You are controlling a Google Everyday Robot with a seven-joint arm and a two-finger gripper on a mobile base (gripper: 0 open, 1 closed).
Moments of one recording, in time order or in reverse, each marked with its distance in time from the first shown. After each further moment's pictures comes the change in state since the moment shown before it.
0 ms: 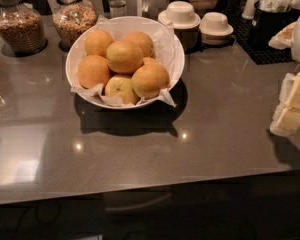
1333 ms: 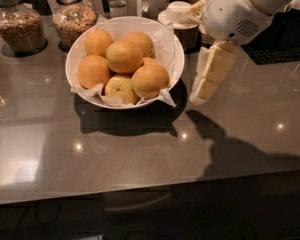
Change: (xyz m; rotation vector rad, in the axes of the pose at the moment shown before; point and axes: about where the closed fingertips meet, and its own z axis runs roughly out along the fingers) arm -0.159 -0.017 0.024 -0.071 -0.378 -0.311
